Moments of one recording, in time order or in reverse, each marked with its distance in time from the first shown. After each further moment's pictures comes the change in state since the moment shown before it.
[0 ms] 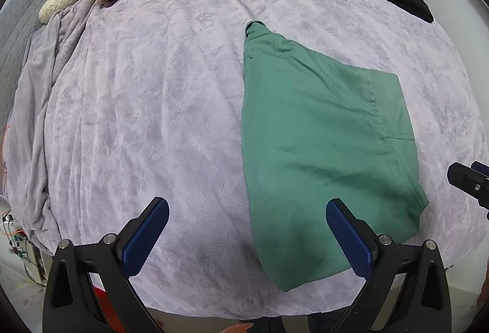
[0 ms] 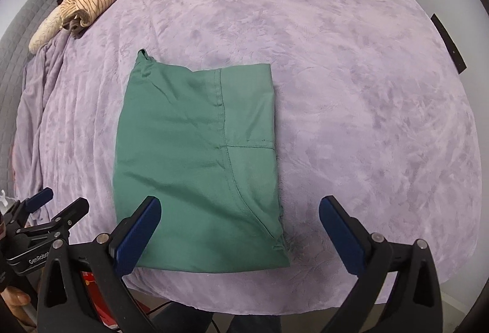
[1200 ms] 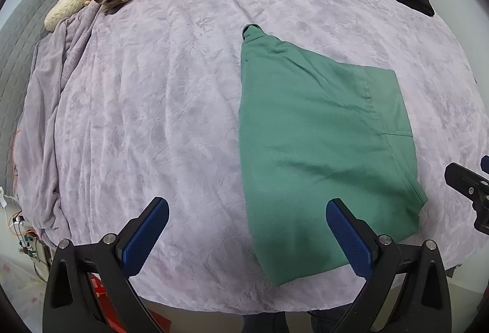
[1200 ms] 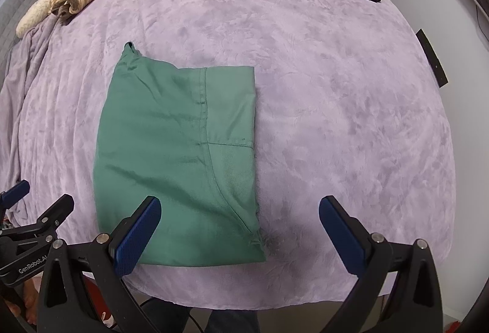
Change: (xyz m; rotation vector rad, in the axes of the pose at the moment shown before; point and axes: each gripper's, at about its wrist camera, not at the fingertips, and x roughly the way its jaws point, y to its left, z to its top) left arm -0.011 -0.016 -0.003 0.006 0.000 0.050; right arm -0.012 0.007 -0.005 -0.050 -0.003 -0.130
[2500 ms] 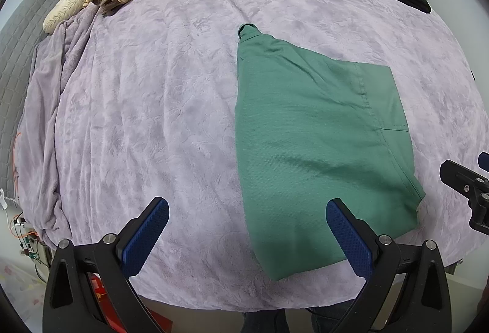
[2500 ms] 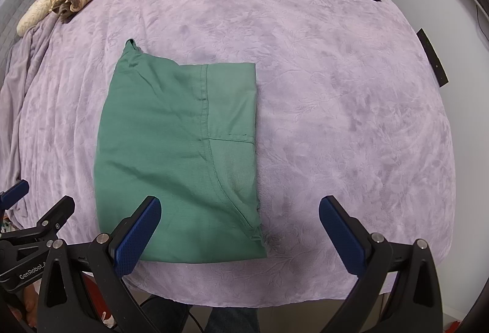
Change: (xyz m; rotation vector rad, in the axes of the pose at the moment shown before) left arm -0.005 -0.006 -0.003 0.009 0.002 0.002; right arm 0.002 0.003 -0.006 0.000 0.002 0.000
